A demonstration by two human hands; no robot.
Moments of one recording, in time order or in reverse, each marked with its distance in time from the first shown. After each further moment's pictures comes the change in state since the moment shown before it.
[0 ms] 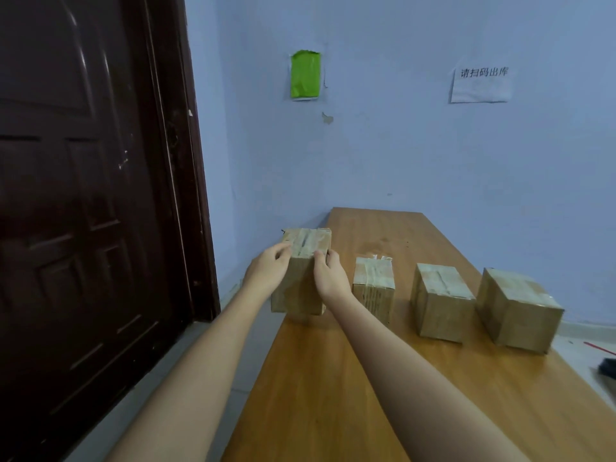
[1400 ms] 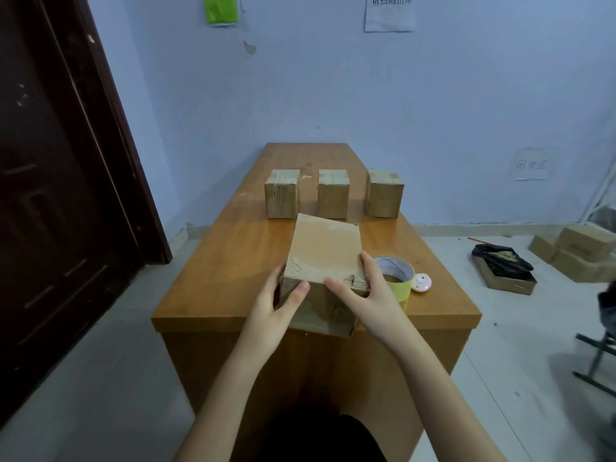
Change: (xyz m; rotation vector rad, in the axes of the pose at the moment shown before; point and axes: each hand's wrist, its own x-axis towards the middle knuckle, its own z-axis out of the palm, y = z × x) left_hand -0.377 0.065 0.062 -0.513 -0.355 0.022; right_hand -0.342 0.102 -0.198 0.030 0.016 0.043
